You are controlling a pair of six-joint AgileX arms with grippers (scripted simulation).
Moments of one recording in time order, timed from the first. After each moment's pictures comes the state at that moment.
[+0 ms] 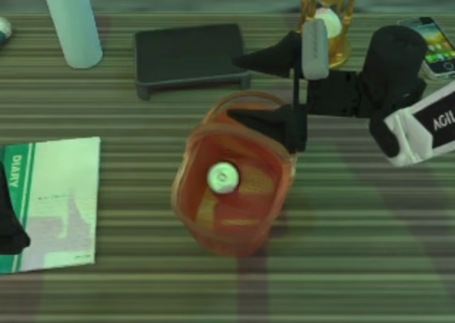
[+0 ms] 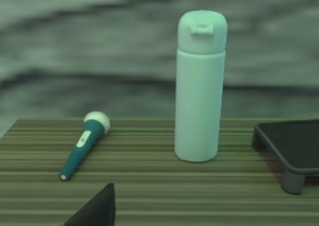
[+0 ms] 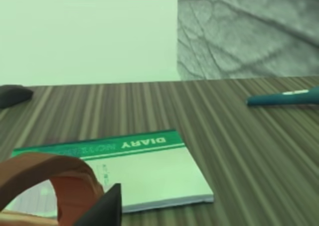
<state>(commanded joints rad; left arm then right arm) 0.00 0.01 0.01 -0.01 0.00 0.01 0.34 2.27 1.16 1.13 -1.10 0.03</state>
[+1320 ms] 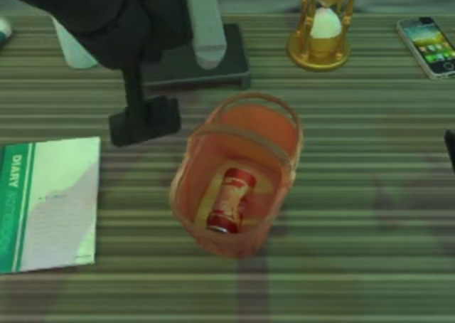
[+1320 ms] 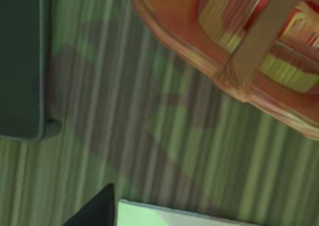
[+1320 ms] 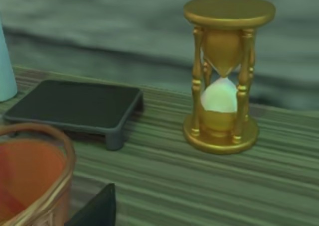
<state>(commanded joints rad) -0.56 1.65 1.66 -1.19 0.04 0.89 0.09 0.62 0.23 0.25 -0.28 0.00</state>
